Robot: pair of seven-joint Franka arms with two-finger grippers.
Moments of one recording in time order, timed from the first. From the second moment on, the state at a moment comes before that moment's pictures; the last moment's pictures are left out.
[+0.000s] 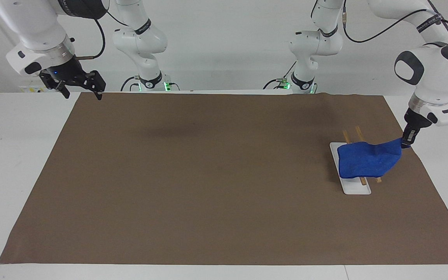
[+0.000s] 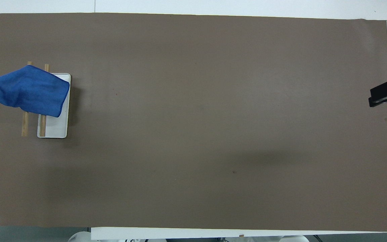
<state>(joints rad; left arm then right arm) -0.18 0.00 0.33 -2.01 0.13 2.18 -0.73 -0.09 0.01 0.06 -1.49 -0.08 1.38 -0.03</state>
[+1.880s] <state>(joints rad) -0.37 -0.01 0.32 -1.59 0.02 1.47 -0.06 -0.10 0.01 0.06 -1.50 -0.04 1.38 -0.03</state>
